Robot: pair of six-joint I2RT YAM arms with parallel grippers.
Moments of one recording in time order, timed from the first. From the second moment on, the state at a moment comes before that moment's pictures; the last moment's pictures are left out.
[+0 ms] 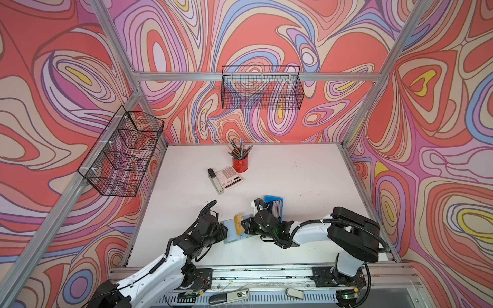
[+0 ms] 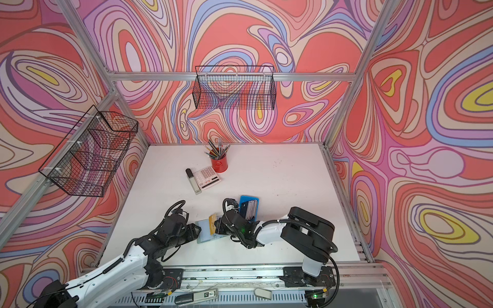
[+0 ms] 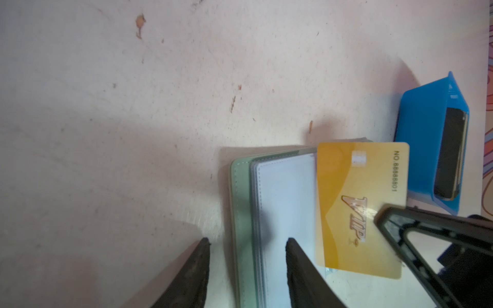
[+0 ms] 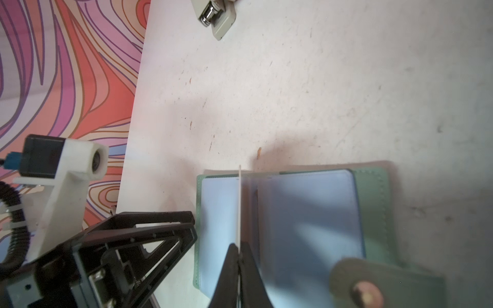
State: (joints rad) left arm -0.58 0.80 0.22 -0.30 0.02 -0.91; right arm 1.08 1.74 0.69 0.48 0.04 1.07
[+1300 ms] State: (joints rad) left arm -0.58 0.87 0.23 -0.23 0.07 -0.89; right arm 1.08 1.83 0.63 0.68 -0.06 1.16
